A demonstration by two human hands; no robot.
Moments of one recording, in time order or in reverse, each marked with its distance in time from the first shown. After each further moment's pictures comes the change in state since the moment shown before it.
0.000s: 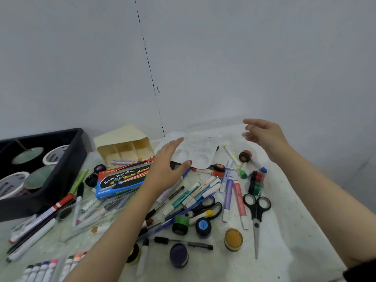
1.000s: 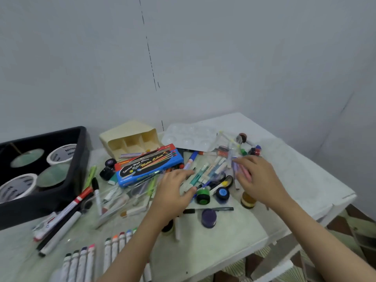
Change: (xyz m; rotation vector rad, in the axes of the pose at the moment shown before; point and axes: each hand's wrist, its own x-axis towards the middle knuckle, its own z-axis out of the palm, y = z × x) left_hand -0.102 -0.037 -0.019 0.071 -0.123 0.136; right_hand -0.176 0.052 0.045 -1.023 0.014 -0.431
